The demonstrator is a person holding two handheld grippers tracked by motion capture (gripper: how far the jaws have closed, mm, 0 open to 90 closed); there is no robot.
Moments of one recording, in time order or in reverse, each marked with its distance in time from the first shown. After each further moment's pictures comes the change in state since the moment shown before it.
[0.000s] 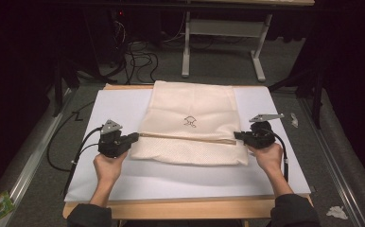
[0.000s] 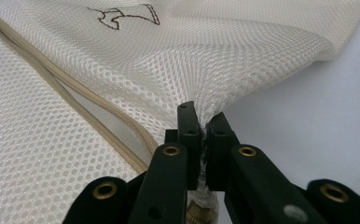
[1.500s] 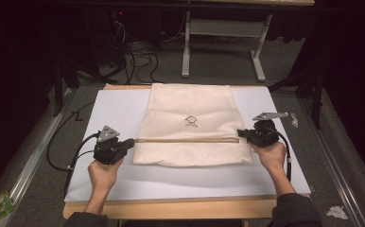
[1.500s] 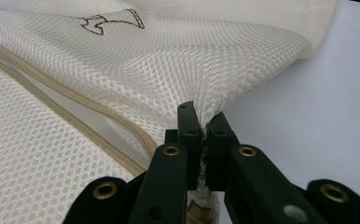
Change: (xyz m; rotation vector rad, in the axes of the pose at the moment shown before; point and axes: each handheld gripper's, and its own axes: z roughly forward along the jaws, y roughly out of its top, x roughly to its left) left arm -0.005 -0.012 -0.014 0.045 0.035 0.041; right arm -0.005 0.003 -0.010 -0.008 -0.040 0.000
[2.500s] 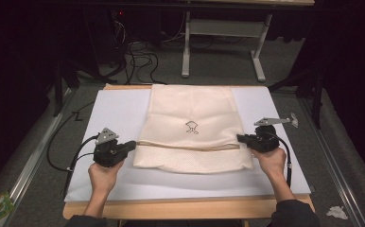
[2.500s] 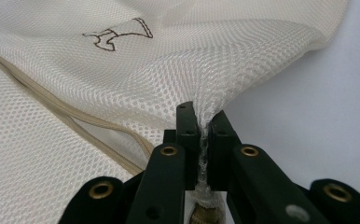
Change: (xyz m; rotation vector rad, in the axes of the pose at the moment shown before) left arm -0.002 -0.007 -0.003 -0.030 -0.066 -0.022; right arm 0.004 -0.017 -0.001 -0.017 0.044 0.048
